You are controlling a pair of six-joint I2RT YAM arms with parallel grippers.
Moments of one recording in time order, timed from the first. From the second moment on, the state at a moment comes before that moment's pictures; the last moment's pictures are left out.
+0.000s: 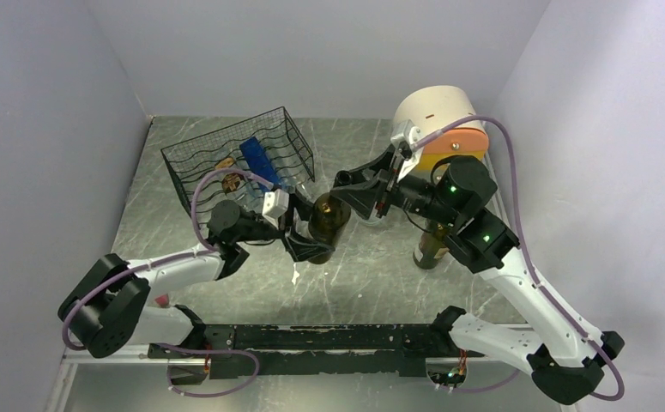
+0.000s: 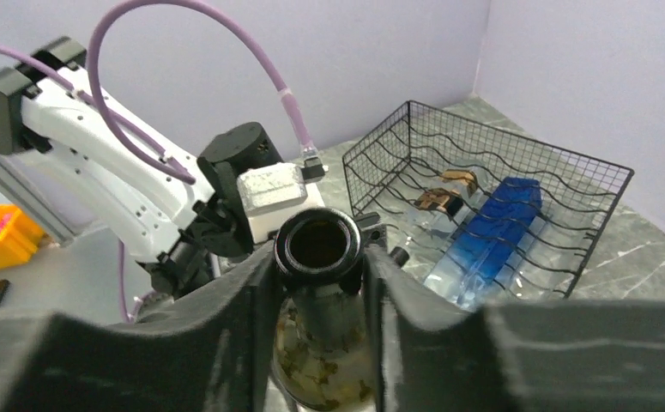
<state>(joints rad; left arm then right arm) -0.70 1.30 0.50 1.14 0.86 -0.36 0.72 0.95 1.19 -0.15 -0.48 0.15</state>
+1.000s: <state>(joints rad) -0.70 1.18 1.07 0.26 0.50 1.08 0.72 0.84 1.44 -0.37 -0.15 0.20</state>
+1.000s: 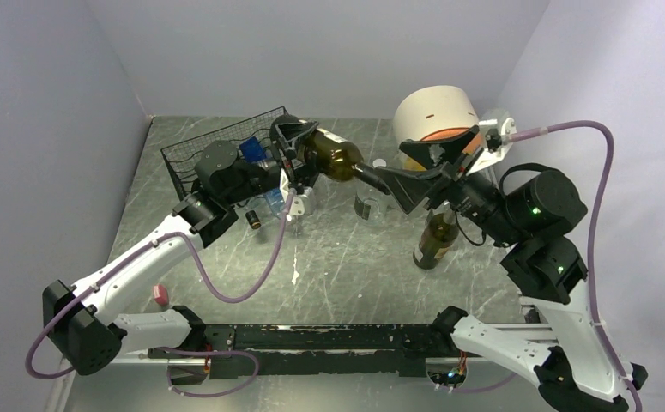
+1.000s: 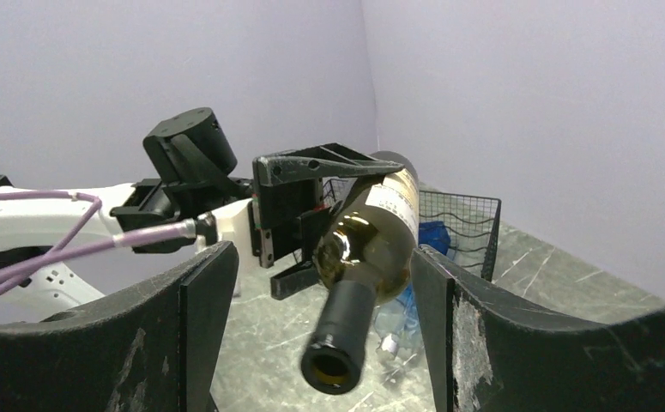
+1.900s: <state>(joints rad) -0.79 1.26 1.09 0.05 0.31 1.73 0.72 1.05 1.44 -0.79 -0.10 0.13</state>
